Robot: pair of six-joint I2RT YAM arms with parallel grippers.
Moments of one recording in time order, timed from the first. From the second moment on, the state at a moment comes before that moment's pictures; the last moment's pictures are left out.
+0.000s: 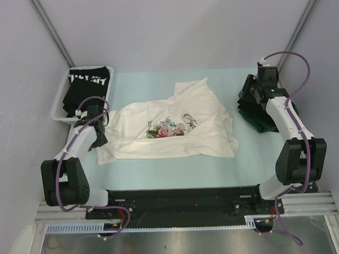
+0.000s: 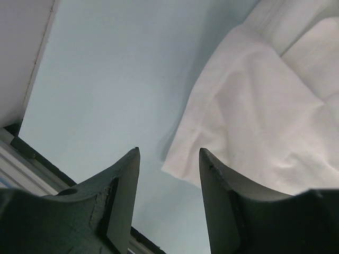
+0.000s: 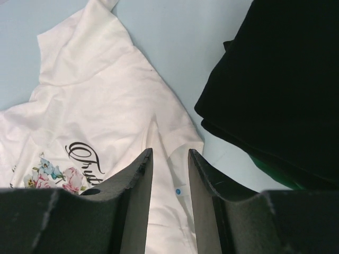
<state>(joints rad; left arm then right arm) 0.05 1.41 0.91 -0.73 -0.50 -0.40 0.00 1.55 1.33 -0.44 -0.06 0.36</state>
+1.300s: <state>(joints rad) 0.05 1.25 0.88 -0.48 0.03 -0.41 0.17 1.93 1.48 -0.33 -0.13 0.34</state>
